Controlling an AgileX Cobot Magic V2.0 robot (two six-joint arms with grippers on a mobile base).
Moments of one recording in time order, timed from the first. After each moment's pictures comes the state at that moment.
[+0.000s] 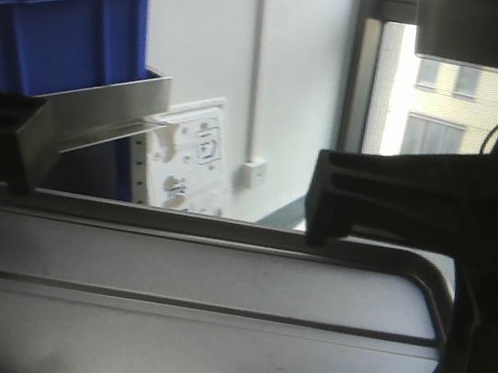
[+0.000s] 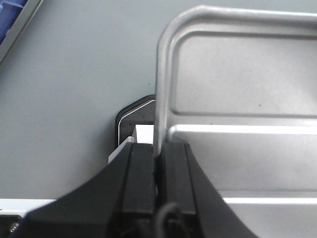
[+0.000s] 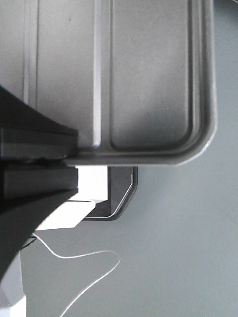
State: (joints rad) left arm -1.12 1.22 -0.81 0.22 1.05 -1.12; right arm 1.04 1.26 -0.81 -0.21 0.96 1.27
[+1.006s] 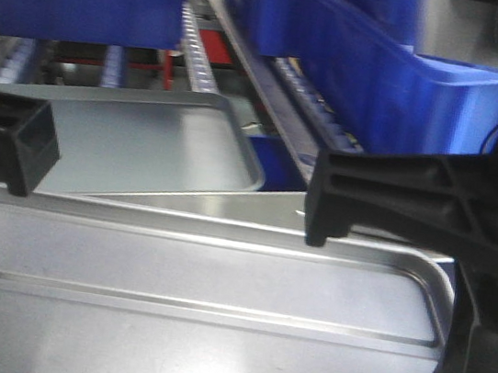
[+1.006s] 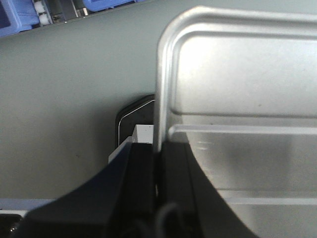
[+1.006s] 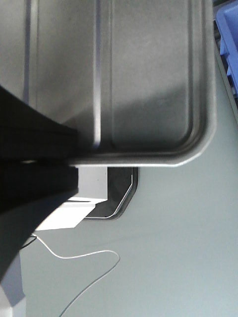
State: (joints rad) left arm -1.12 1.22 -0.81 0.22 1.05 -1.12; right arm 1.04 1.26 -0.81 -0.21 0.96 1.27
